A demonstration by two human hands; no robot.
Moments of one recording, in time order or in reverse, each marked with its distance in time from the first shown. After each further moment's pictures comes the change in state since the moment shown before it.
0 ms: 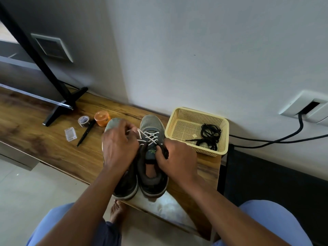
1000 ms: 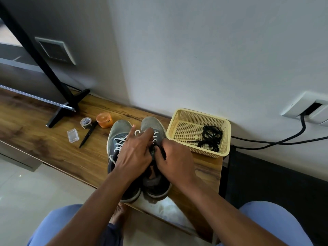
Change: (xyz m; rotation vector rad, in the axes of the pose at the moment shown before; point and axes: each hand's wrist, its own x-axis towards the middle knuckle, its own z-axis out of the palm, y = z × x) left_hand -0.012 0.011 0.009 0.109 -0.275 0.377; right_hand 0.002 -0.010 -0.003 0.137 -0.022 -0.055
